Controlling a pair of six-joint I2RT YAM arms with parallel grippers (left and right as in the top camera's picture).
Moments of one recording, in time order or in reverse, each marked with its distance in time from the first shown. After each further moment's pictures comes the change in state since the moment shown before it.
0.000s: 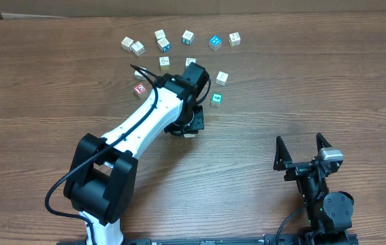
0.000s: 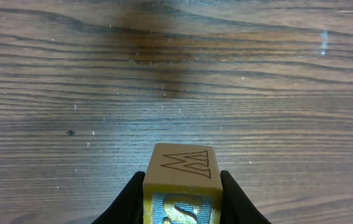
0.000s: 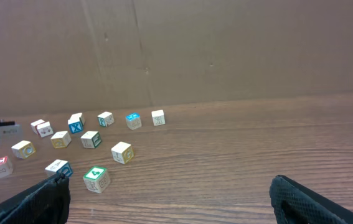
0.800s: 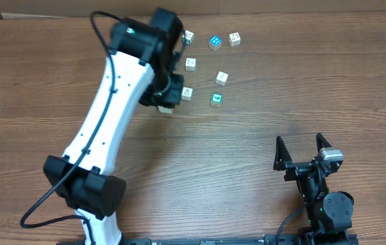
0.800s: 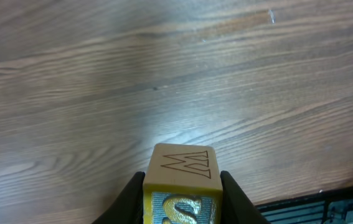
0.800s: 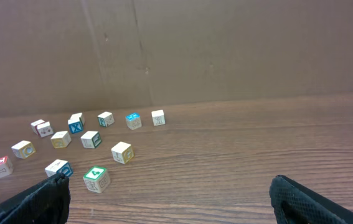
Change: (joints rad) left arm 0.115 0.010 0.643 -0.660 -0.018 0.348; right arm 0.000 0.000 0.000 0.000 0.000 0.001
